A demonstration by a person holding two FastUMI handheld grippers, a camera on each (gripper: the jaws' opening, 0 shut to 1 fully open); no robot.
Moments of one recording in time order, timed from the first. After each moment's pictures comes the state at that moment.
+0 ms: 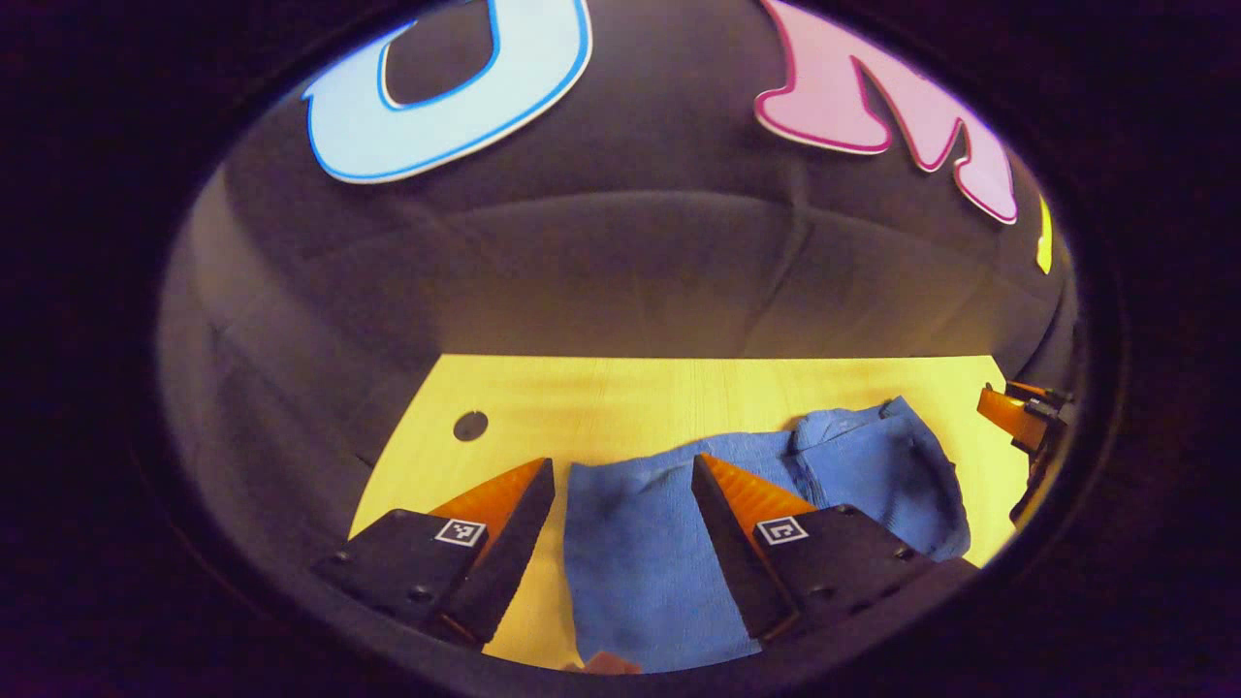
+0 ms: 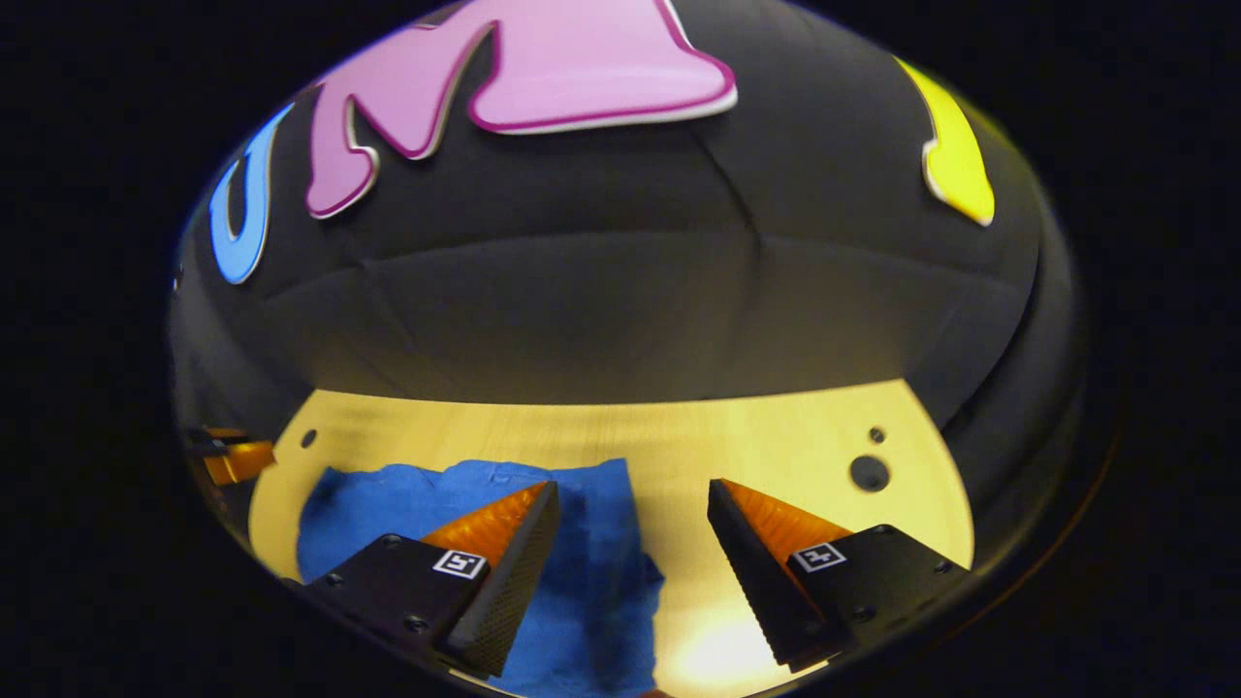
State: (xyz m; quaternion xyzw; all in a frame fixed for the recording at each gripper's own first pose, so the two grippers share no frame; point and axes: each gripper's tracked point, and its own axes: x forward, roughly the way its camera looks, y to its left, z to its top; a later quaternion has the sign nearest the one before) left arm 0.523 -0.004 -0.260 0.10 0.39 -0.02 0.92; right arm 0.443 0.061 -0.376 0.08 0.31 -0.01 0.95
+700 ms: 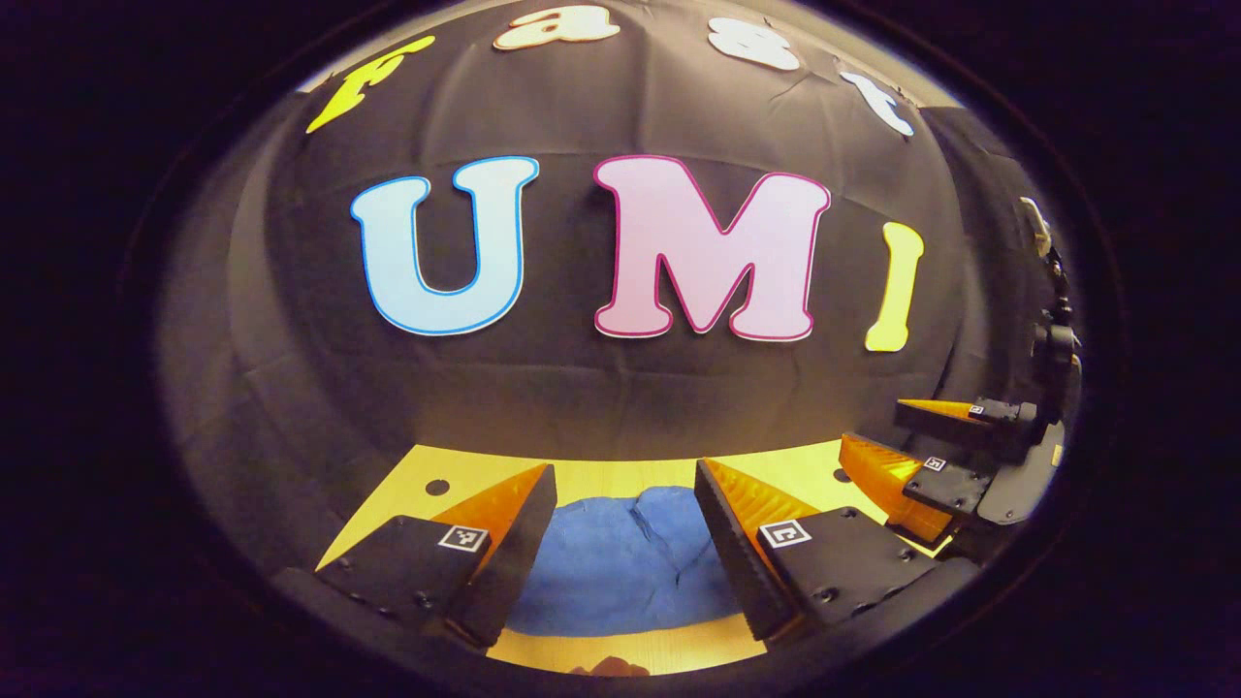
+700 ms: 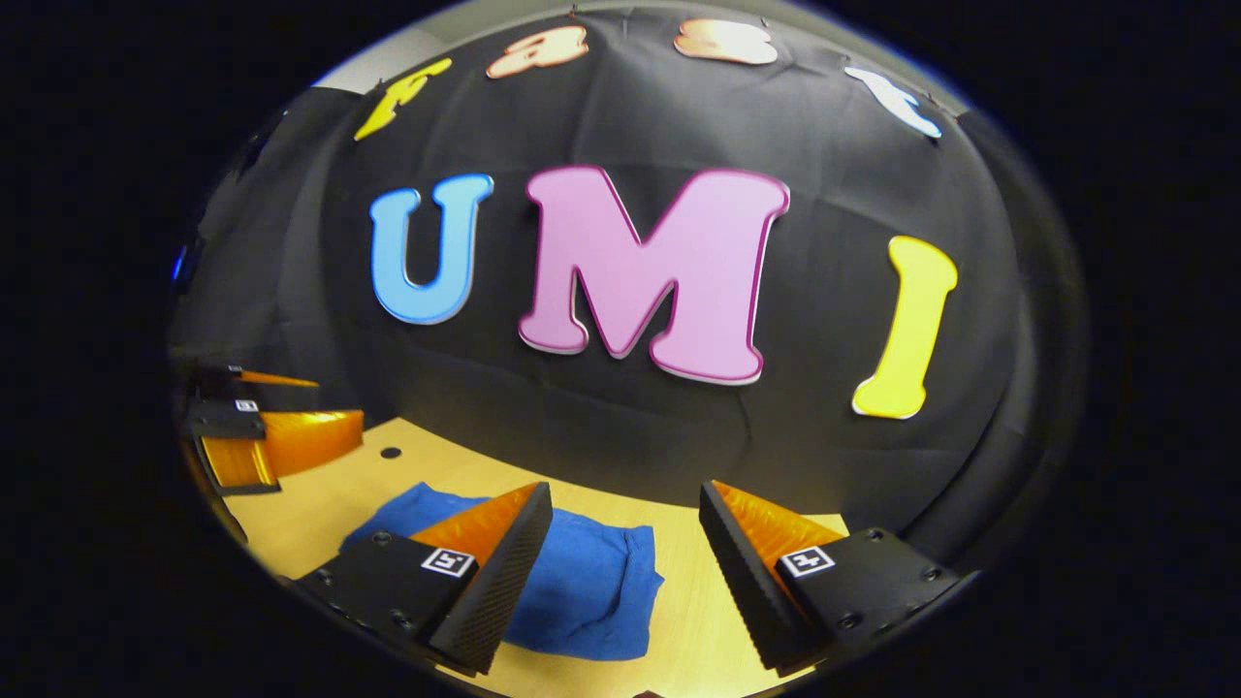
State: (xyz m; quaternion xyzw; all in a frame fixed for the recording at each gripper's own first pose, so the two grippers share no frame) left arm 0.436 -0.034 -0.137 0.04 0.20 -0.11 0.97; right arm 0.264 0.111 -0.159 0.01 0.10 0.05 0.99
